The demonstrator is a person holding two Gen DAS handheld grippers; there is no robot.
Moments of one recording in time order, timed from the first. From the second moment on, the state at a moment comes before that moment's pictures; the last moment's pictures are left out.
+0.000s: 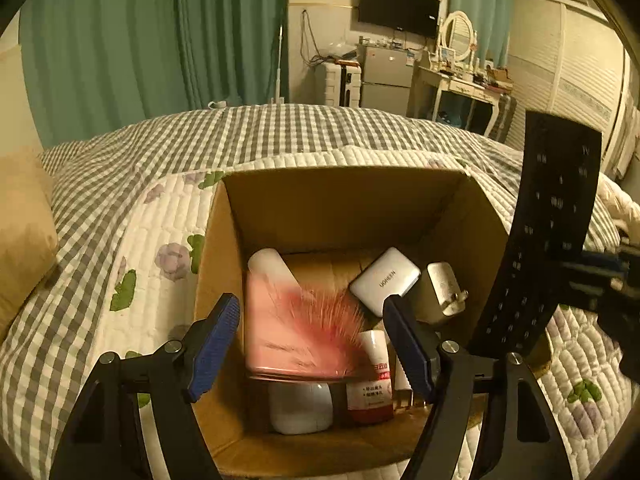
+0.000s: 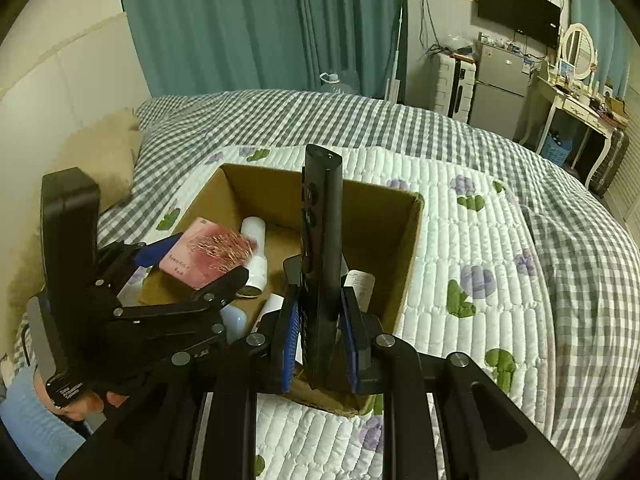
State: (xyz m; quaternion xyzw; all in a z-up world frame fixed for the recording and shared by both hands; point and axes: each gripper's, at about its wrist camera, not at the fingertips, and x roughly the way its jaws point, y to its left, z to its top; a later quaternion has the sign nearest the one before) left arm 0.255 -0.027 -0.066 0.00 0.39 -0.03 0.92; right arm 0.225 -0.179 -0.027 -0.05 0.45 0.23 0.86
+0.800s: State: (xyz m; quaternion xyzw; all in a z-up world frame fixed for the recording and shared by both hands) left arm 0.233 0.022 -0.026 0.00 0.36 -0.01 0.93; right arm 0.255 -0.136 -0.060 0.00 0.46 0.24 0.85
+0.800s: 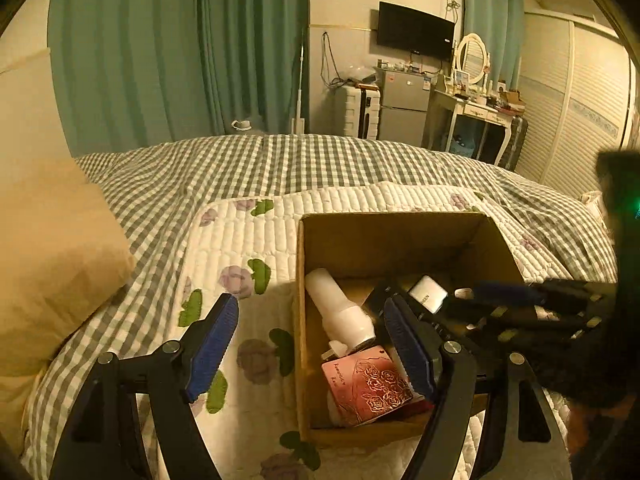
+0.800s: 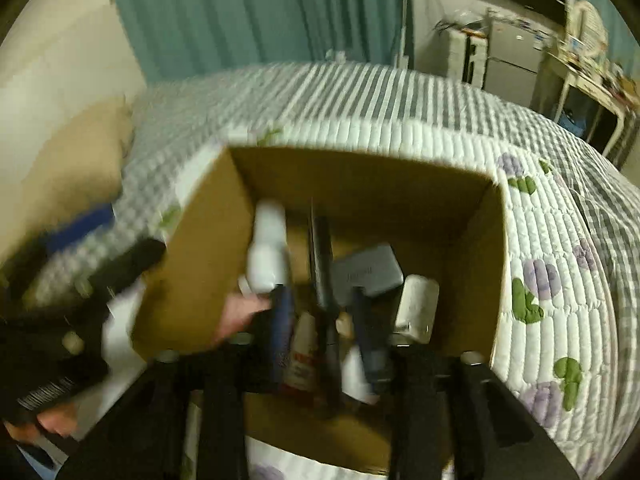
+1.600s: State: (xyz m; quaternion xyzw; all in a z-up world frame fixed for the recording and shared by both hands) left arm 0.076 -0.011 0.115 0.04 0.17 -0.01 0.98; right arm 0.076 -0.203 0.138 -0.02 0.21 0.16 0.96
